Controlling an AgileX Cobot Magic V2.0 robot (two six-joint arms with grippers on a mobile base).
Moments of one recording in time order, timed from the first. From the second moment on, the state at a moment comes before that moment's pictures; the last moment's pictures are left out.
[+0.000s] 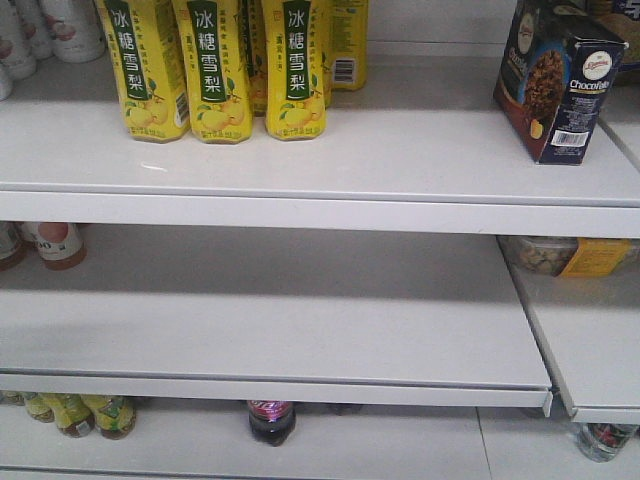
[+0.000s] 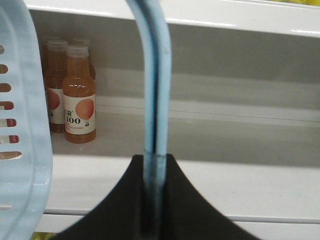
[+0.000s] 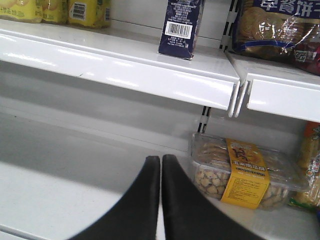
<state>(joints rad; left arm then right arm) -0.05 -0.01 0.03 0.01 0.15 -0.09 0.17 0.15 -0.14 -0.34 0.12 0.16</state>
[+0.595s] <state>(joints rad) -0.05 -0.01 0.03 0.01 0.15 -0.09 0.17 0.15 -0.14 -0.34 0.12 0.16</state>
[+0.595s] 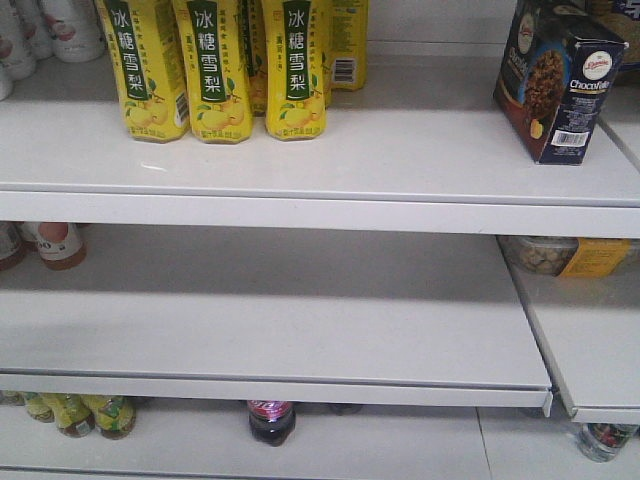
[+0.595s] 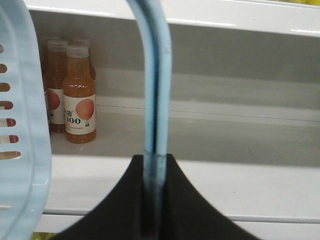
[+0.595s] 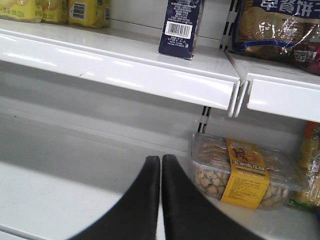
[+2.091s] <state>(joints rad) -0.05 -0.01 0.03 0.01 0.15 -0.08 -0.04 -0.01 0.03 -0.01 -0.01 -0.01</state>
